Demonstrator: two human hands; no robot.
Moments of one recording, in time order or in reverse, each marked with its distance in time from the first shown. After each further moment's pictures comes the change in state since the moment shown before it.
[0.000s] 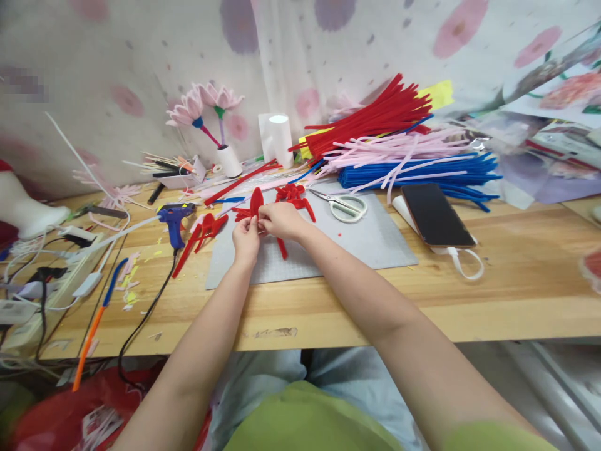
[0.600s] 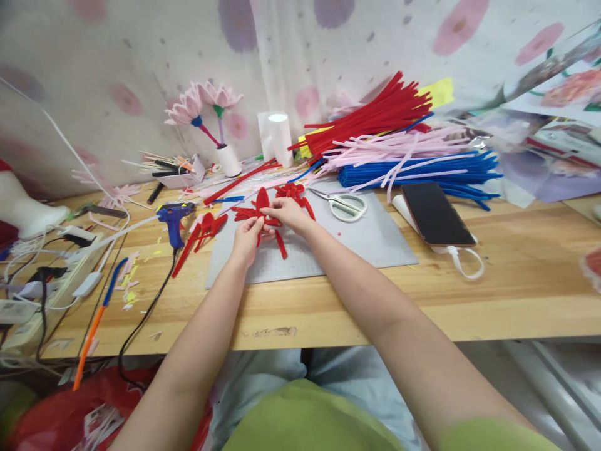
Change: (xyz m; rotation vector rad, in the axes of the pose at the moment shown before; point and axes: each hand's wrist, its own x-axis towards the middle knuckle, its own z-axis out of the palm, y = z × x) left_hand -0.008 0.015 -0.001 -0.081 -0.238 -0.179; right_hand 0.010 0.032 0.024 1.002 0.084 0.271
